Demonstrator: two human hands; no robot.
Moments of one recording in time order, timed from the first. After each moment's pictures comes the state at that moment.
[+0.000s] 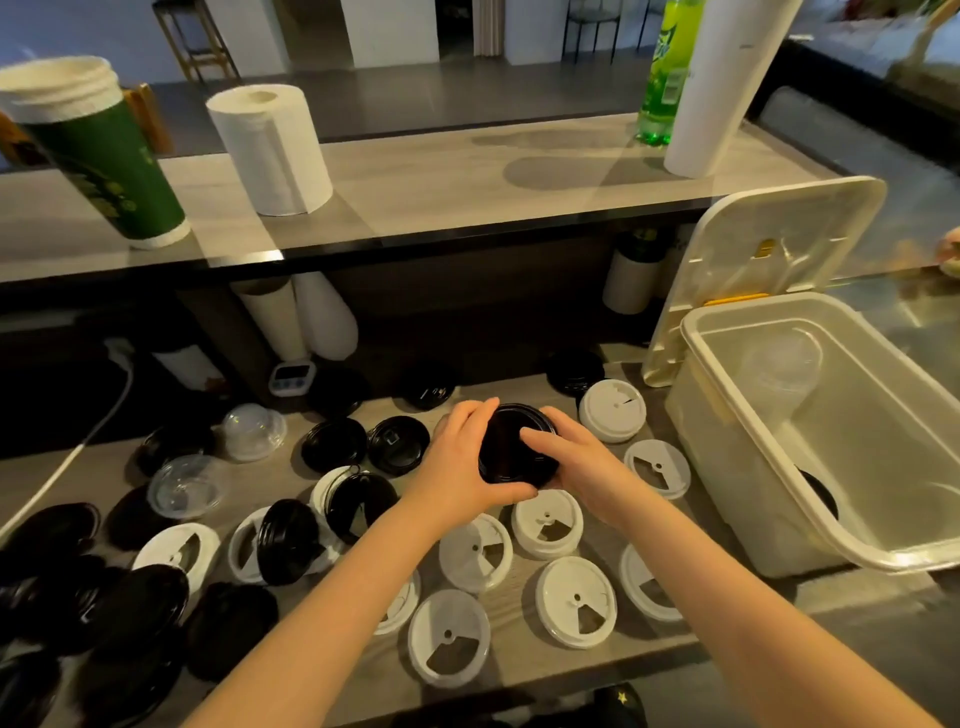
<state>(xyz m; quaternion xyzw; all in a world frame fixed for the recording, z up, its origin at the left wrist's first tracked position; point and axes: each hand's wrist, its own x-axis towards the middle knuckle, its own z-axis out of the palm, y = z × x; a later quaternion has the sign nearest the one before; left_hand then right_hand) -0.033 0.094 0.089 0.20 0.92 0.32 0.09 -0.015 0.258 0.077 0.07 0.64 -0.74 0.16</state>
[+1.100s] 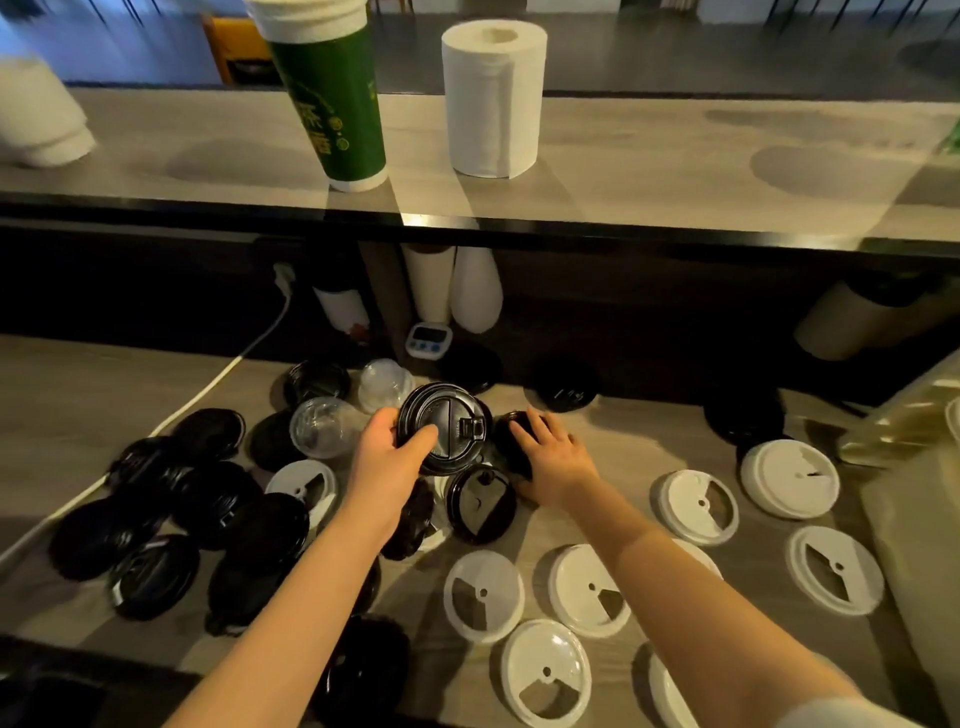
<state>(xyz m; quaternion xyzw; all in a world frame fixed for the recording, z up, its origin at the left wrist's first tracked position) -0.053 -0.066 0.070 -0.24 0.70 0.67 -0.01 -0.132 0.113 -0.030 -0.20 0.96 -0.04 0.21</state>
